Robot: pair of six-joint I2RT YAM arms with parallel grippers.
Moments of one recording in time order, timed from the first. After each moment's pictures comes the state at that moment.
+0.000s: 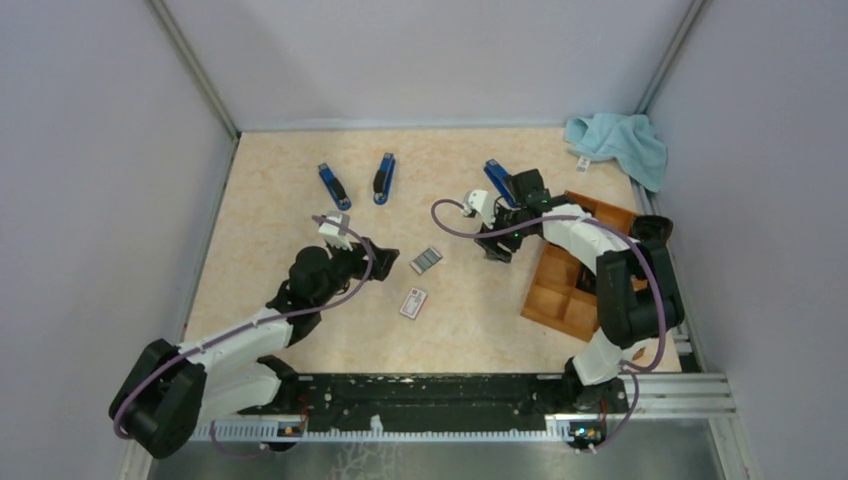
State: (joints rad) left arm -0.59 1.08 0.33 0.59 0.00 -0.45; right arm 0.31 1.61 1.05 -0.50 -0.45 -0.83
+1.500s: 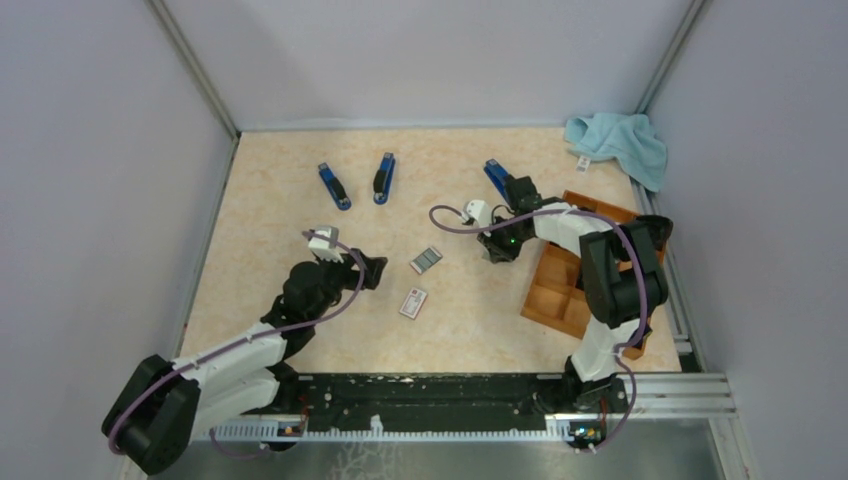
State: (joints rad) left arm -0.59 0.98 0.20 0.59 -0.13 -0.44; right arm 0.31 1.76 1.06 -0.50 -0.42 -0.83
